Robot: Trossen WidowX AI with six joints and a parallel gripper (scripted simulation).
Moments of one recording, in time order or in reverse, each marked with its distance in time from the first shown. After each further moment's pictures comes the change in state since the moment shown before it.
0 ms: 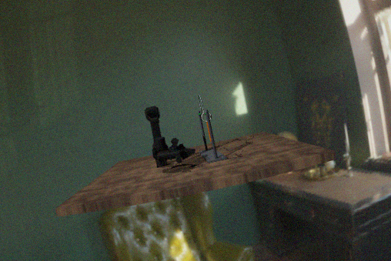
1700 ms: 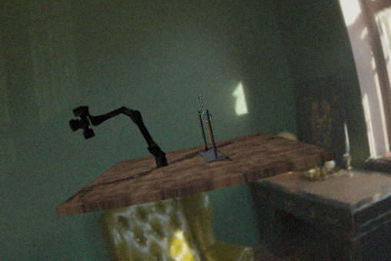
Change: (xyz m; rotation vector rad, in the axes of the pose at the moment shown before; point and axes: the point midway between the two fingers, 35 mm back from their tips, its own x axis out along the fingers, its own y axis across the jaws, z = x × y) arm -0.541 -0.089 0.272 1.474 -1.081 -0.739
